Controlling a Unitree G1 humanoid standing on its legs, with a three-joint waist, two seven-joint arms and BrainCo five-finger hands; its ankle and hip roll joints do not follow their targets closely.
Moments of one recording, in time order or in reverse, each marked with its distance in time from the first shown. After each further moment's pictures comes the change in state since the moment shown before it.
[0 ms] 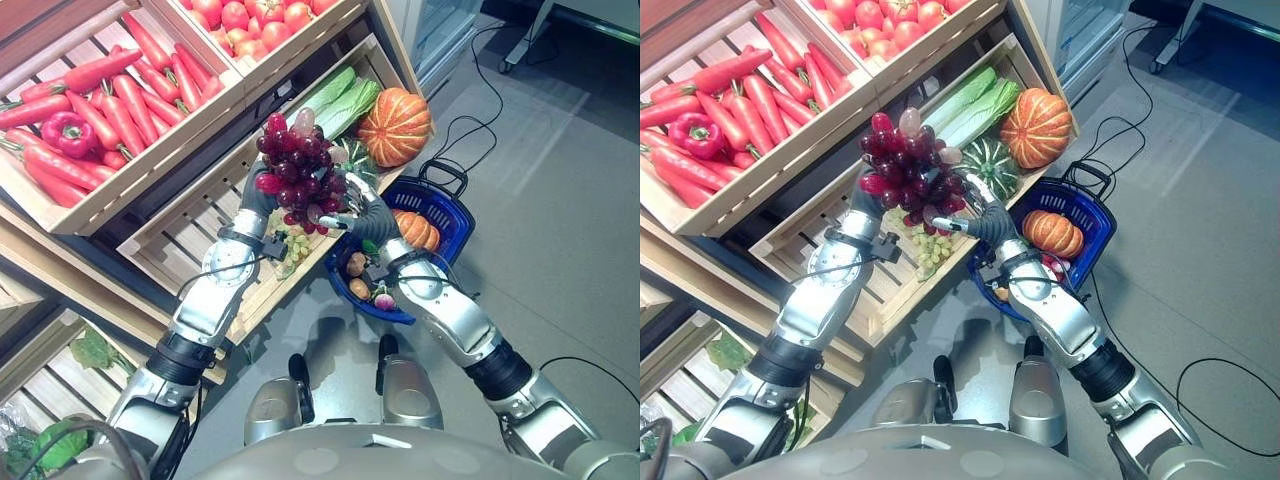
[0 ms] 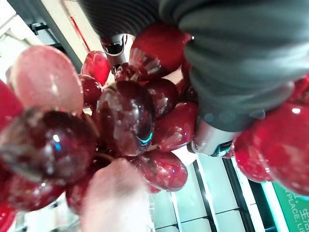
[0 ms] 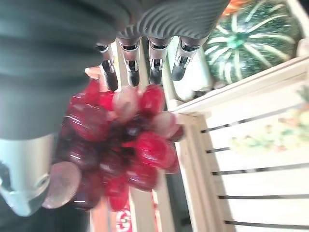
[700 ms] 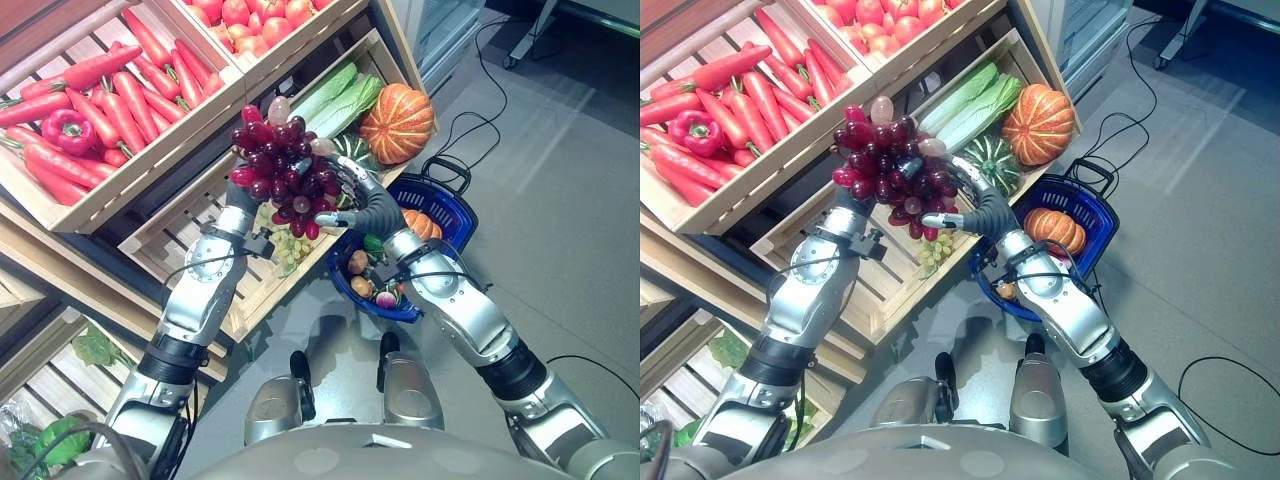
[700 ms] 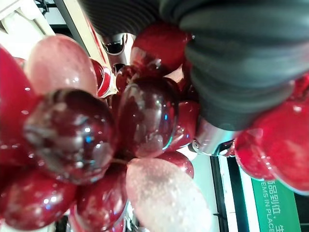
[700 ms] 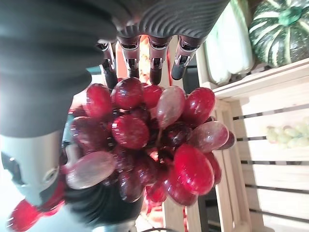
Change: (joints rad) left arm 0.022 0.001 0.068 0.000 -0.186 0.000 -0.136; right arm -0.017 -0.029 -0.029 -0.139 -0.032 -0.029 0.077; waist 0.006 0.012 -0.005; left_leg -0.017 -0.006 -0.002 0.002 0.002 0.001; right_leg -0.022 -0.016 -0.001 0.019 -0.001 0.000
